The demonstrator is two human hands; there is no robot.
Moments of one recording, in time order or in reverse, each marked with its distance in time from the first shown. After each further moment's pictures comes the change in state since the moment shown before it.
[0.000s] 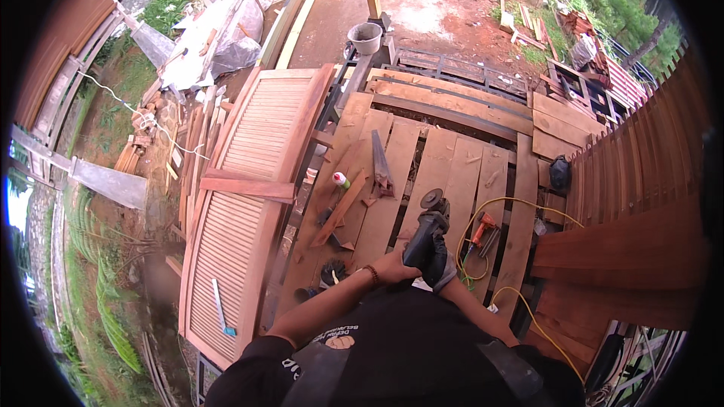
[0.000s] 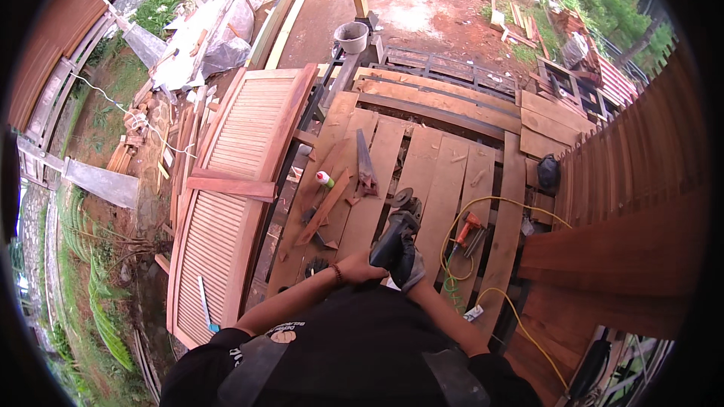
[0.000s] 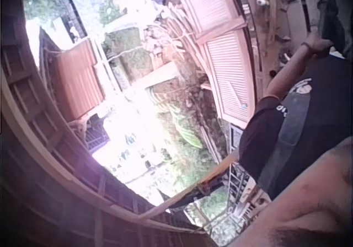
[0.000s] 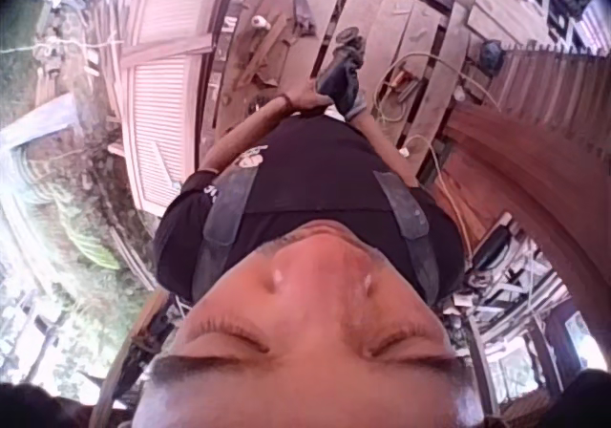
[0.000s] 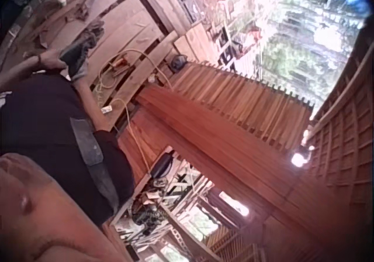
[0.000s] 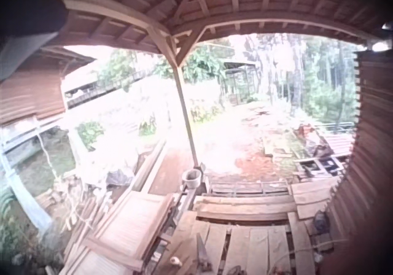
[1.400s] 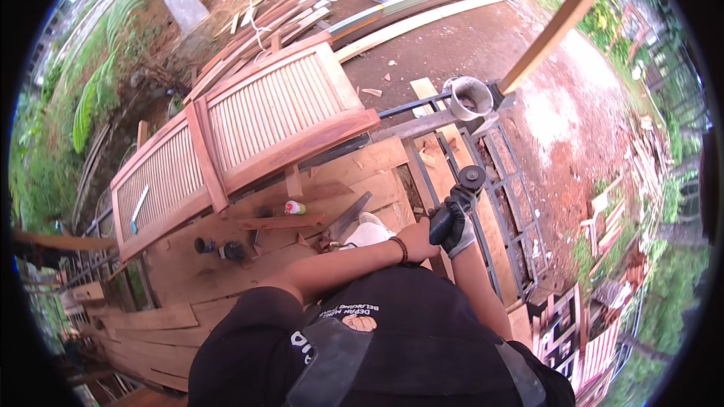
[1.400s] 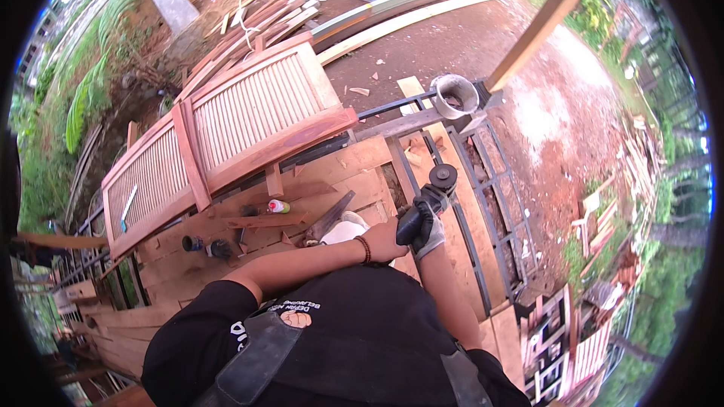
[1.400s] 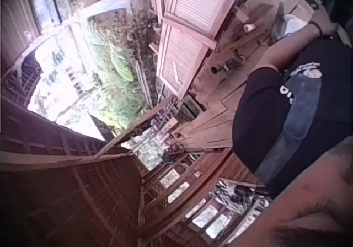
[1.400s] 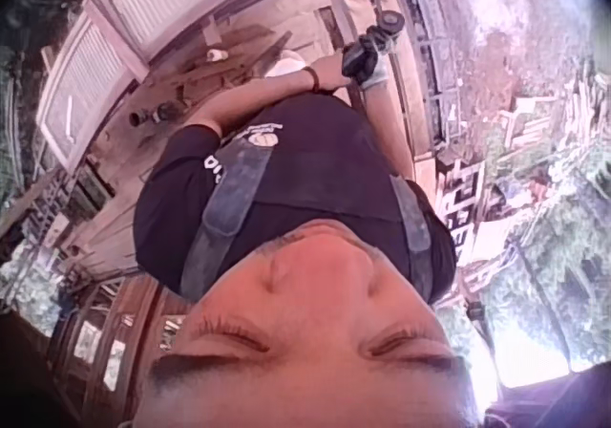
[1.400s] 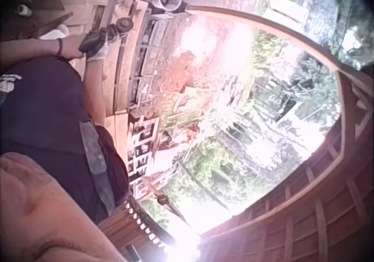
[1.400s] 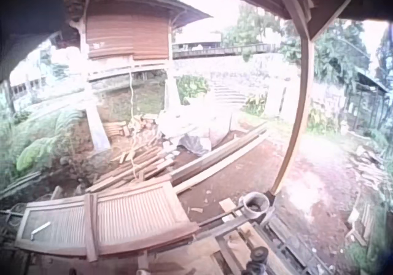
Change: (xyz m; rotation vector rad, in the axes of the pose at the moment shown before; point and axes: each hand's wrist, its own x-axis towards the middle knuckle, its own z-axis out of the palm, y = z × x) left_hand 0.476 0.271 -0.415 -0.215 0.712 -0.124; right_hand 0.689 -0.381 0.220 -0.564 0.134 0.508
